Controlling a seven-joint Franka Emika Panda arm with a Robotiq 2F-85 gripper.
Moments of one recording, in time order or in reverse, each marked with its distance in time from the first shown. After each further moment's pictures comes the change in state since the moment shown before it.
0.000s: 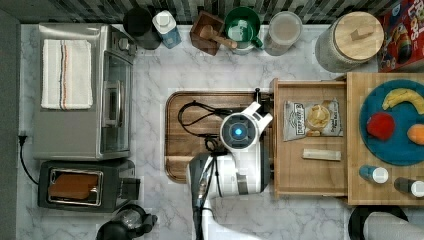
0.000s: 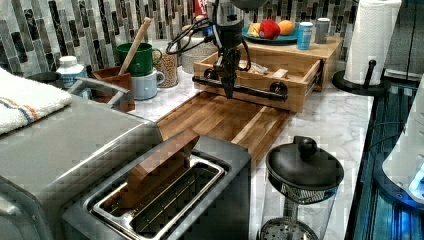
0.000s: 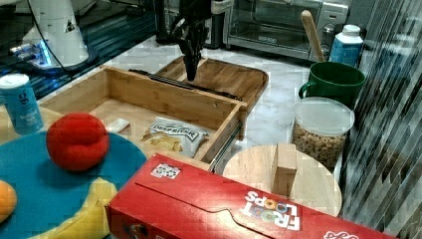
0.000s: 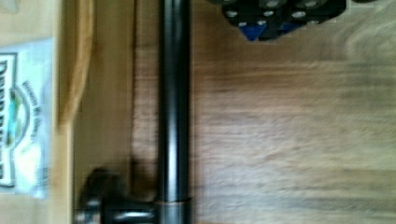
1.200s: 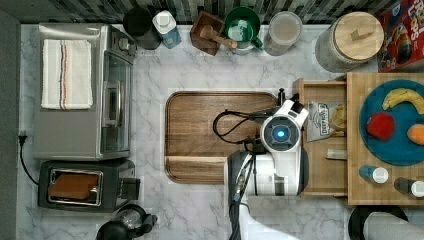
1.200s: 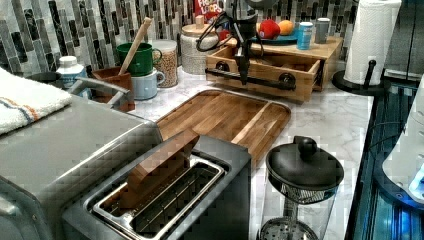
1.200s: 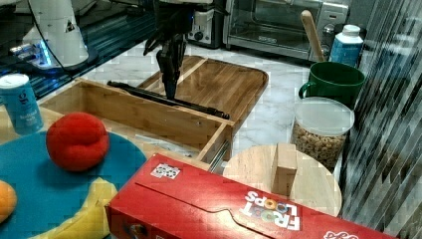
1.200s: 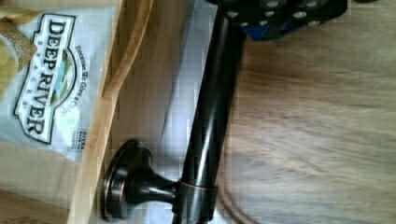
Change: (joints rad) arm -0.120 0.036 -0.077 0.041 -0.132 0.037 -0.271
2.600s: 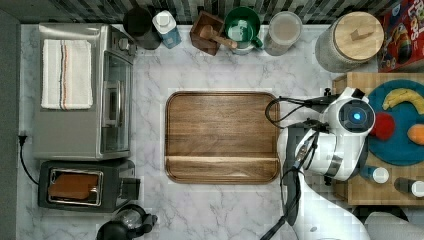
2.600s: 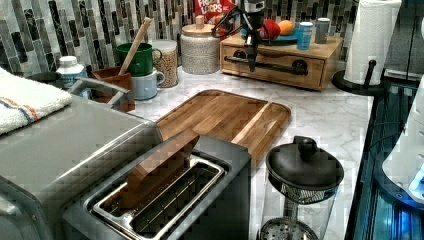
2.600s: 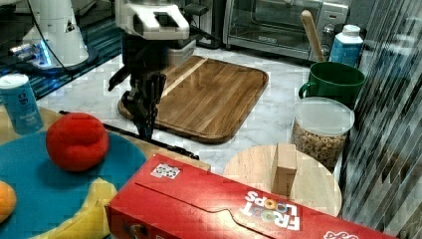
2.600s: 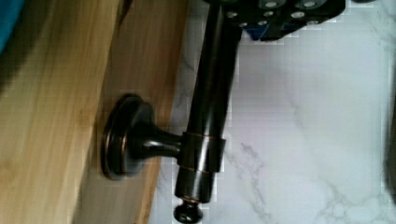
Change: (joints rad) arm -0.136 0.205 -0.073 0.283 0.069 -0.060 -0.273
